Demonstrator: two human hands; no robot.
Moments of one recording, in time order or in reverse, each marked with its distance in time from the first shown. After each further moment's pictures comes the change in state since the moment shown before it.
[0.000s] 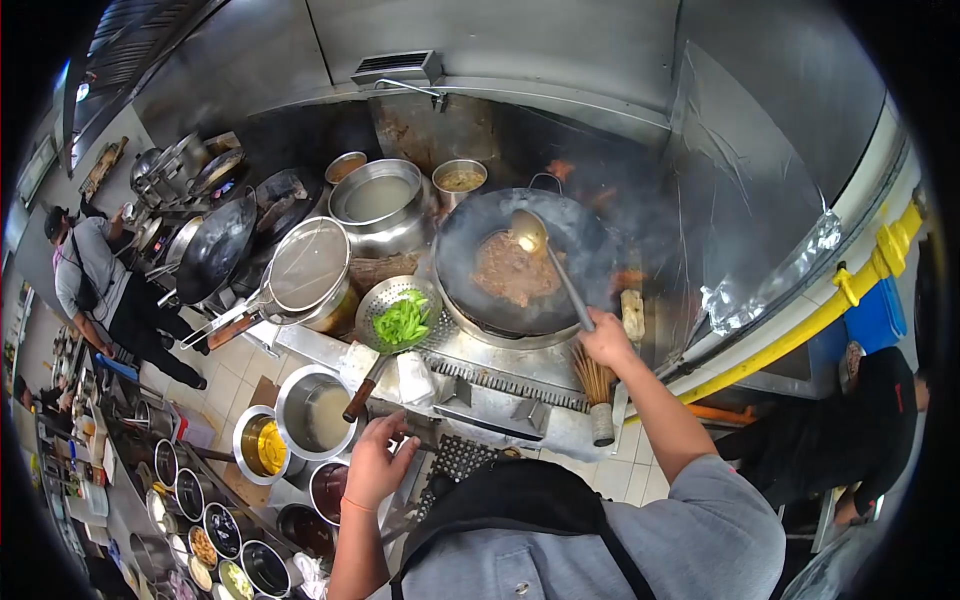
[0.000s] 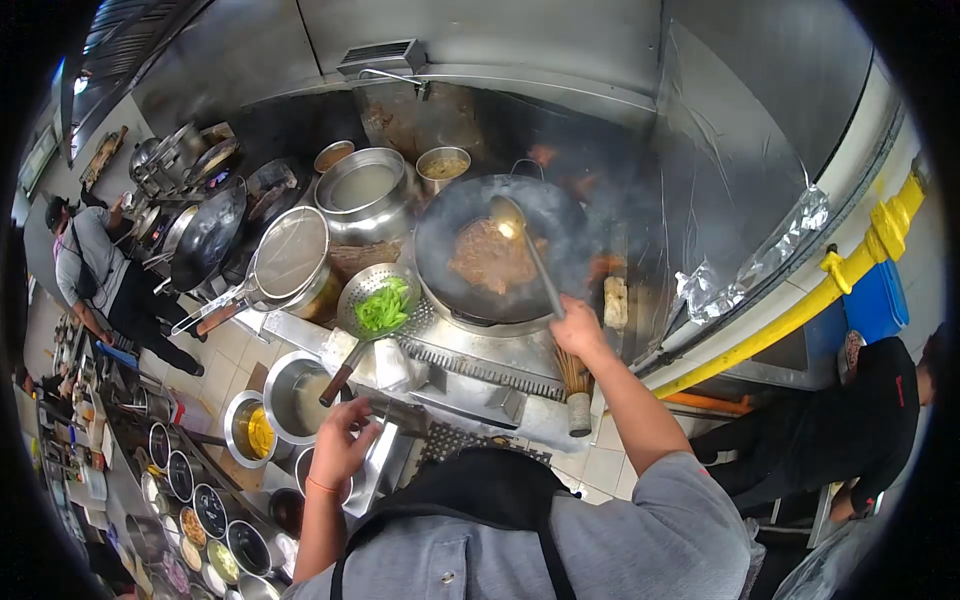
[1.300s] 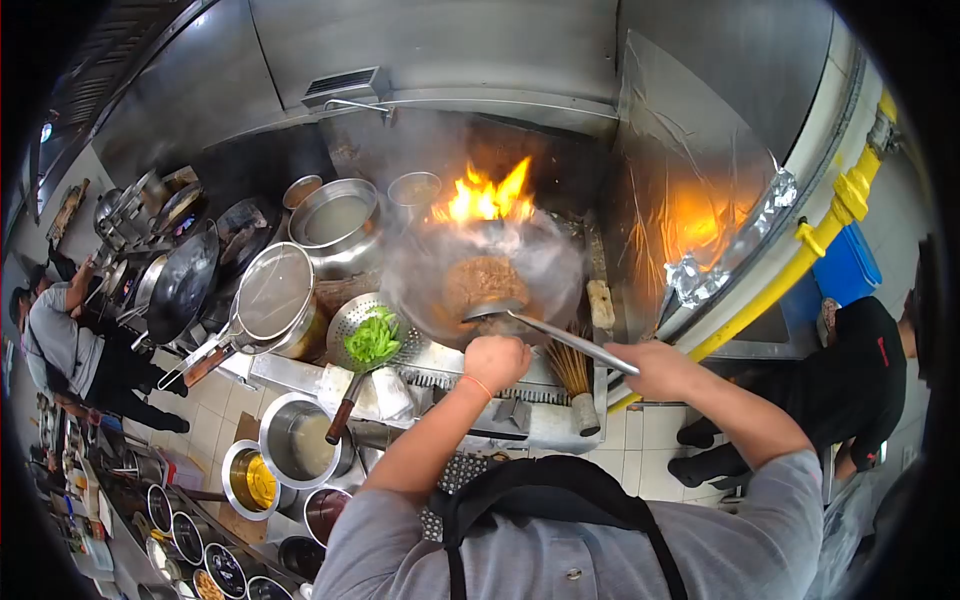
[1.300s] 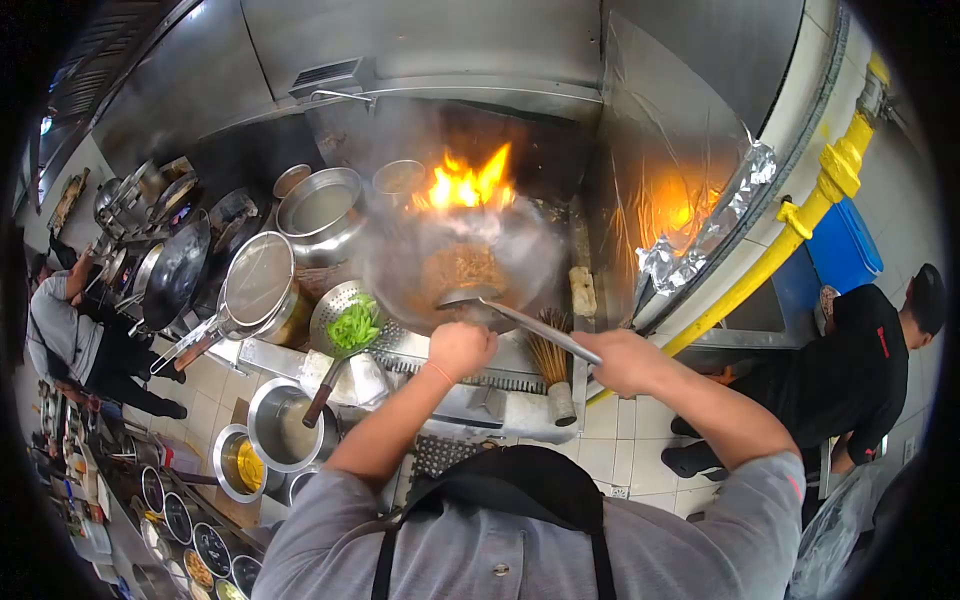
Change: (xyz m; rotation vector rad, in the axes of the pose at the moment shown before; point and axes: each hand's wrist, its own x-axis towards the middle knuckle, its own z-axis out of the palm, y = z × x) left_hand 0.157 0.079 0.185 0.498 -0.250 0.542; right_hand -0.050 -0.099 -0.198 -0.246 -0.742 0.140
